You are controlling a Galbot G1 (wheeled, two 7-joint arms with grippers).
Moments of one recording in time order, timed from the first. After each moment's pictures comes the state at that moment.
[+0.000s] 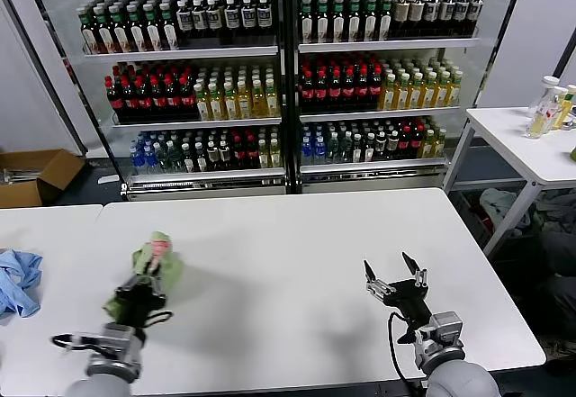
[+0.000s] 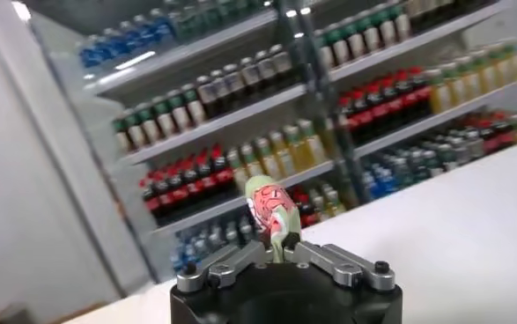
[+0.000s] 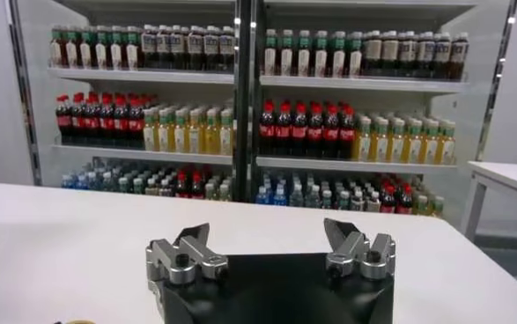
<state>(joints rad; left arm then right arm) 1.50 -1.13 -0.50 -2.17 -0.08 0.34 -0.20 -1.37 0.99 0.33 2.09 0.45 -0.23 0.26</state>
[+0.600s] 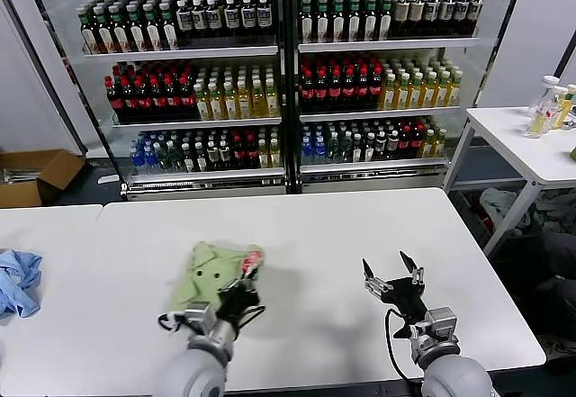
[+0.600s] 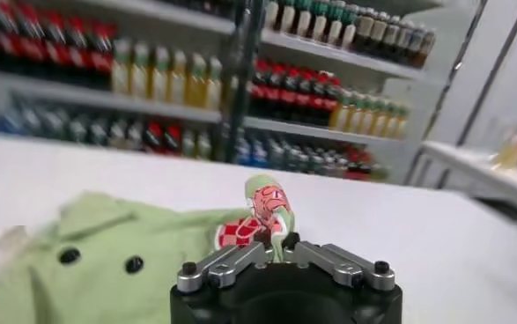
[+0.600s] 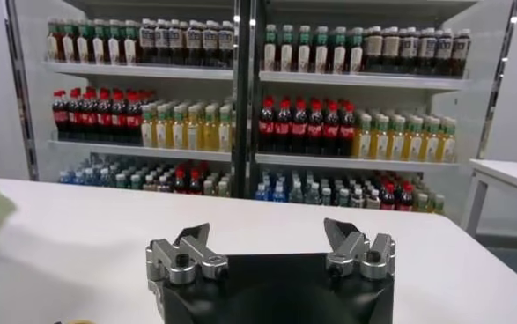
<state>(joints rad) 1.23 -1.30 -0.17 -2.00 -0.59 0.42 -0.31 -1.33 1.00 0.31 2.05 0.44 -0.23 0.25</state>
